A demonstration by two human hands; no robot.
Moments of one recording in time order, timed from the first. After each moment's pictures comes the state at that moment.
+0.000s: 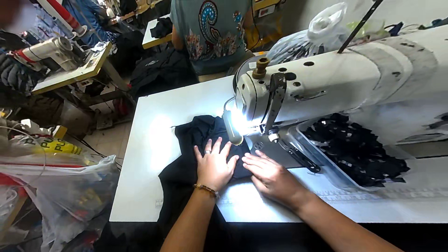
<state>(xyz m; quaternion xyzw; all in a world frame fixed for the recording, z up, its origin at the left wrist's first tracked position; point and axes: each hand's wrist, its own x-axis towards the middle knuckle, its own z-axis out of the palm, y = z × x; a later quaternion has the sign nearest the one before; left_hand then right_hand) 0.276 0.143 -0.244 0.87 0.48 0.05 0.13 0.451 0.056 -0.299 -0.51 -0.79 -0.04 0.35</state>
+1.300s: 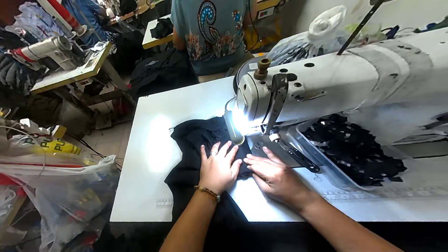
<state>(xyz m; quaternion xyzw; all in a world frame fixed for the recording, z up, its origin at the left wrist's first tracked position) 0.273 0.138 -0.251 0.91 0.40 0.06 0.12 0.452 0.052 -0.295 -0.53 -0.77 -0.03 0.36</state>
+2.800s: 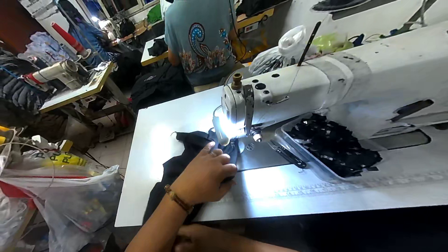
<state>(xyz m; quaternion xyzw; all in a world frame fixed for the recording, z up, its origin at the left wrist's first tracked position) 0.232 0.131 -0.160 0.99 0.09 0.11 0.04 0.265 0.012 -0.279 -0.27 -0.66 0.65 0.27</state>
